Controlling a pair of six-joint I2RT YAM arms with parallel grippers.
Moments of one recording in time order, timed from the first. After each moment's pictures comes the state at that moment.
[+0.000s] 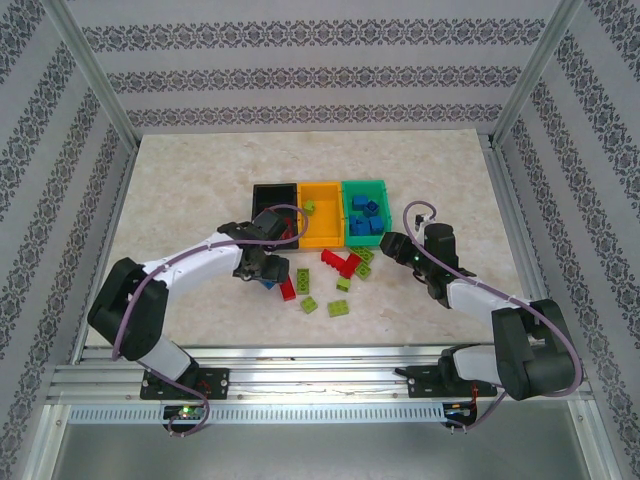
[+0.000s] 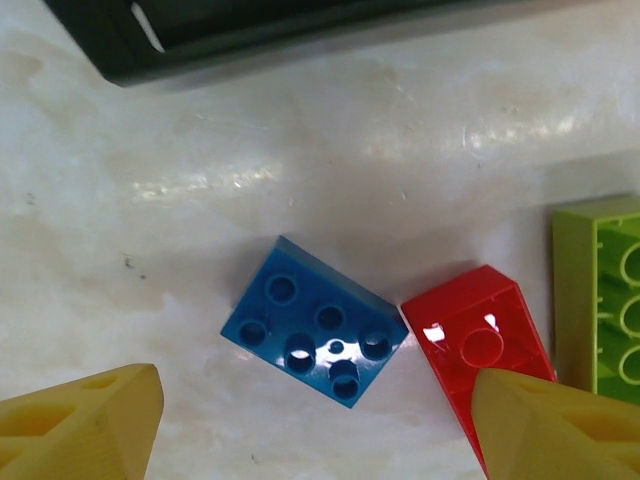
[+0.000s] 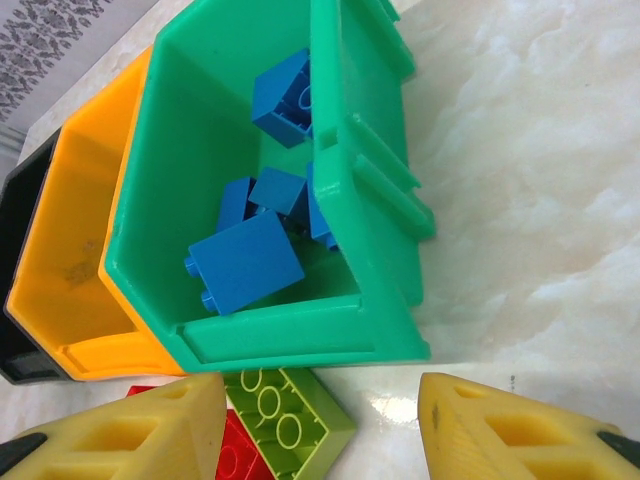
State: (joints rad) left arm -0.57 1.57 1.01 -0.78 -0.08 -0.45; right arm 0.19 1.28 0.40 0.32 -0.29 0.63
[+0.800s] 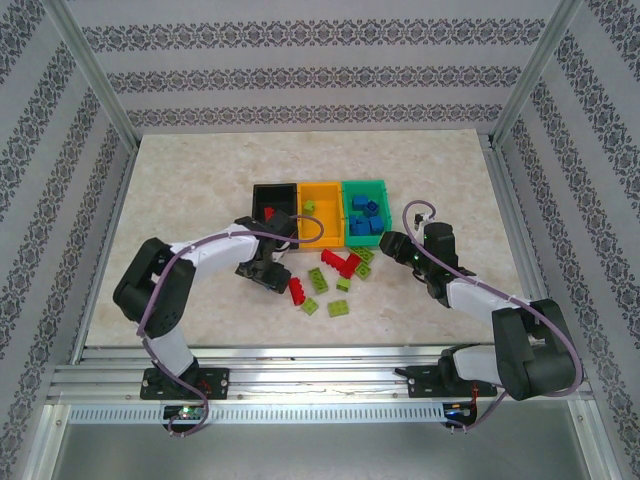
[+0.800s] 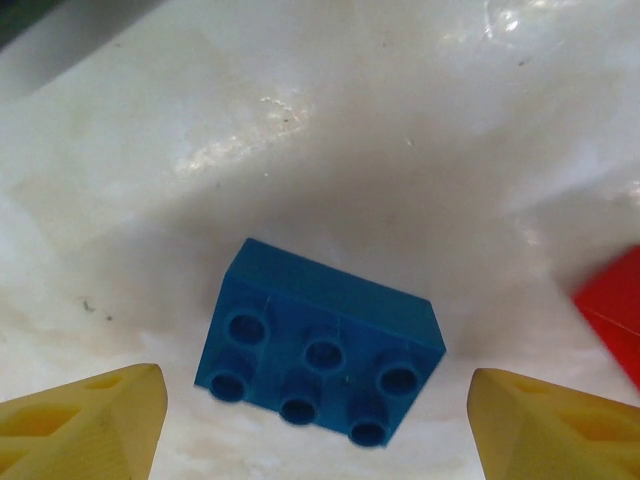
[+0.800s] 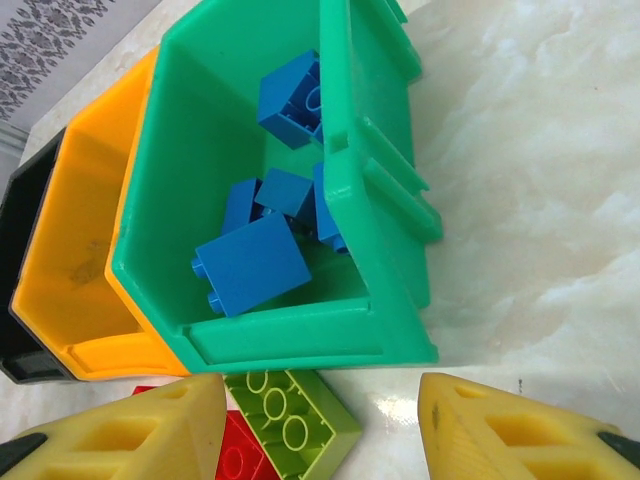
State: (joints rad) left arm -0.57 1.75 1.09 -0.88 -0.07 -0.20; right arm 0.19 1.28 0.41 0.31 -0.29 0.63
